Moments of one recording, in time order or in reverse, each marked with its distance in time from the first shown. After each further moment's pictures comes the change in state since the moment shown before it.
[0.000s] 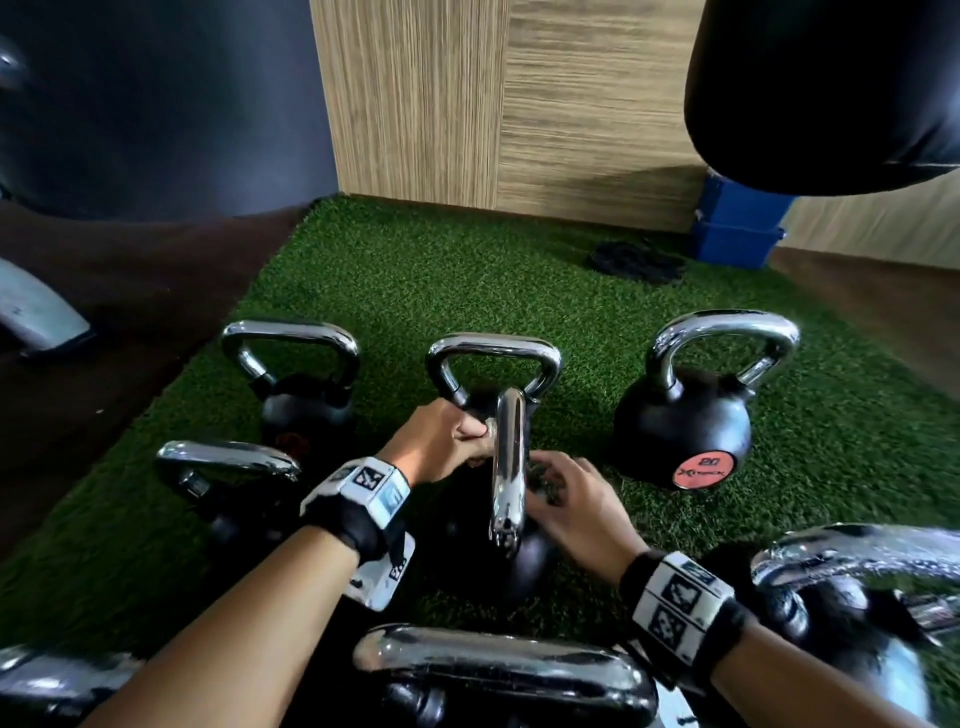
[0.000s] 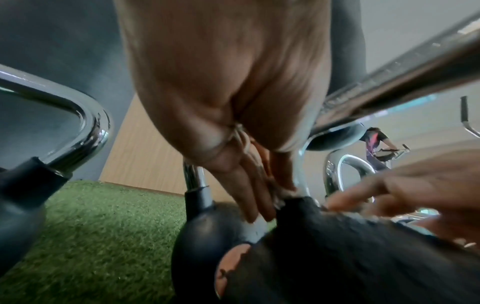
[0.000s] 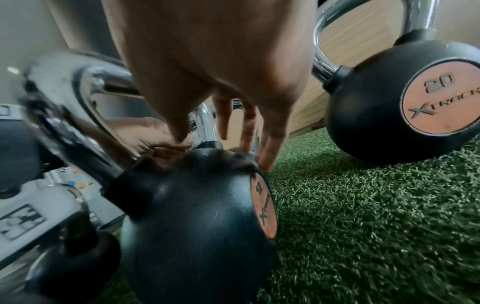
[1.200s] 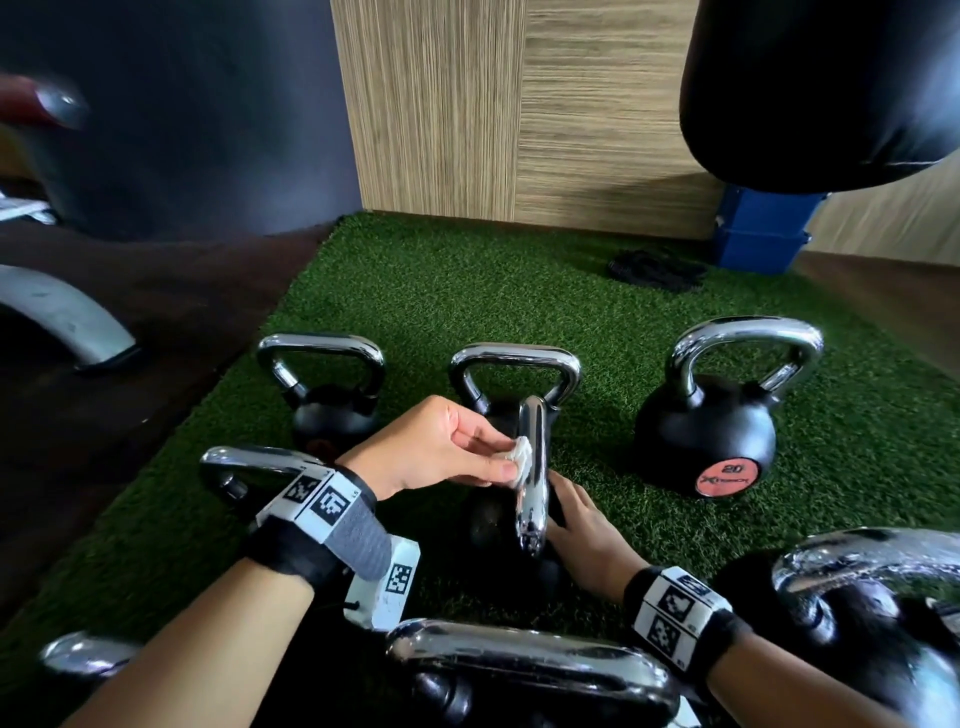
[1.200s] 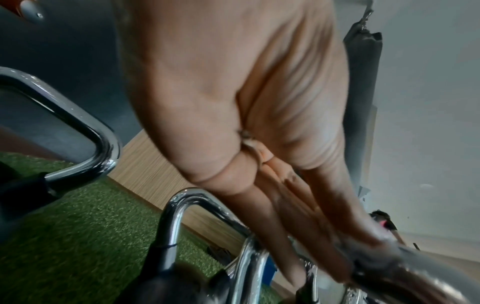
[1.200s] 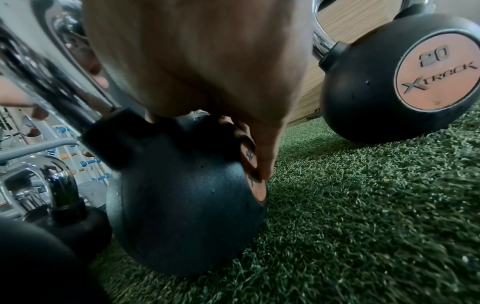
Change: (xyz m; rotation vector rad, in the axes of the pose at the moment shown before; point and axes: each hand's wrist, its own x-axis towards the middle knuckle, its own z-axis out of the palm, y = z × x) left_hand -0.046 0.021 -0.035 -0.659 -0.168 -0.002; right_hand 0.009 0.013 0.032 0.051 -0.169 0.033
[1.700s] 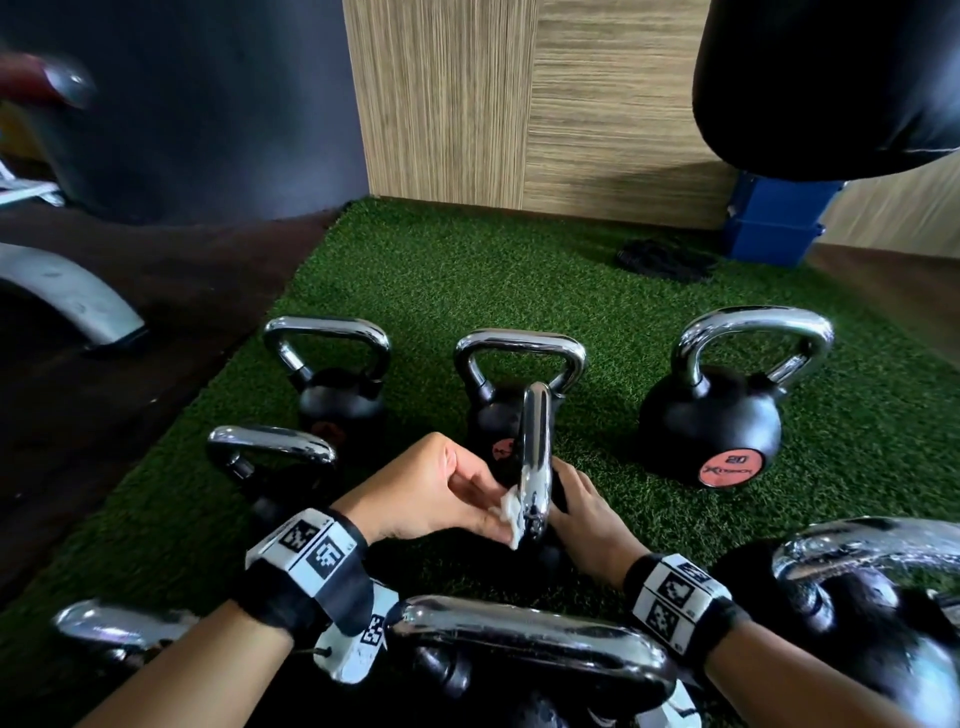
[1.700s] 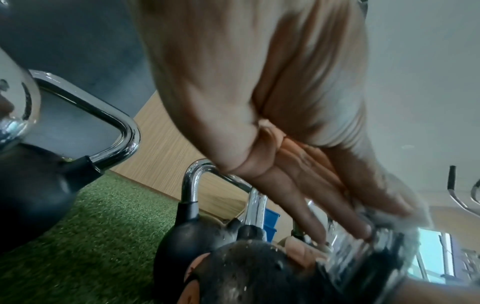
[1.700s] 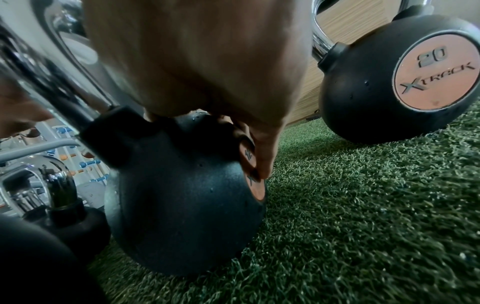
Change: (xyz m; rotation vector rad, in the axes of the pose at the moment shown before) left_hand -0.034 -0.034 0.020 0.126 -0.038 0.078; right_hand -0.003 -0.002 0.001 0.009 0.048 -0.050
